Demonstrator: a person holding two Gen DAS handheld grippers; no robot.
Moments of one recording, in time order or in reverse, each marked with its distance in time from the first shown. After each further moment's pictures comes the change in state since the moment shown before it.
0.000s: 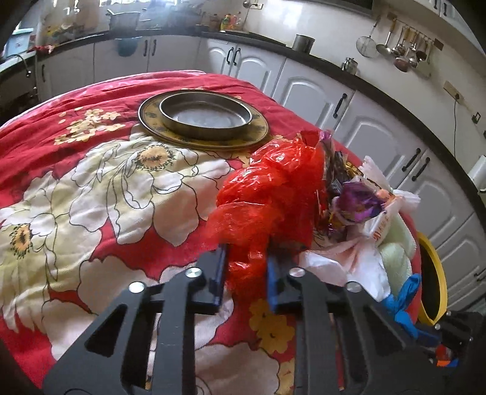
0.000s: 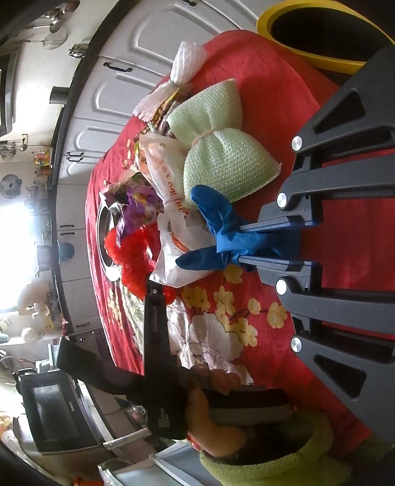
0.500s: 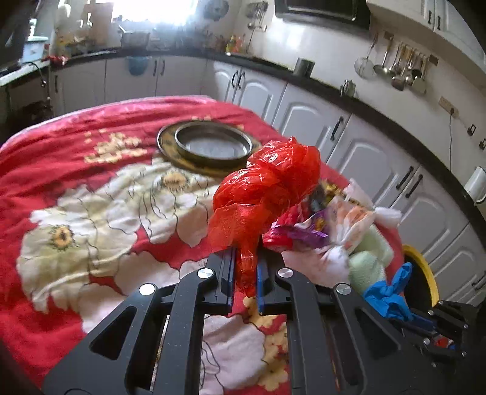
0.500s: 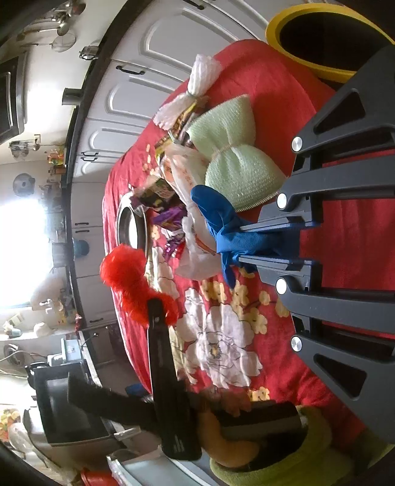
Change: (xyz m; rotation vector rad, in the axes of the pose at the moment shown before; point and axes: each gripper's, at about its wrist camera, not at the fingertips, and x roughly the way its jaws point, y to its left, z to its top) left arm -0.060 -0.007 0.002 -0.020 -0.114 0.020; right arm -0.029 -0.006 0.011 -0.001 -0.068 0.008
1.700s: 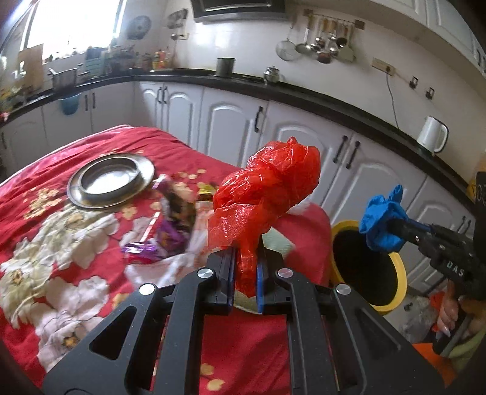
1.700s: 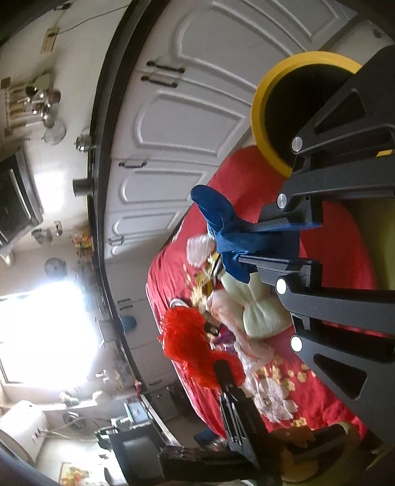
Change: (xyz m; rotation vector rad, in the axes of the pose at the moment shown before) left arm -0.011 -0.142 -0.007 0.253 0.007 -0.185; right arm -0.115 -0.129 -0.017 0.258 -0.155 -0.243
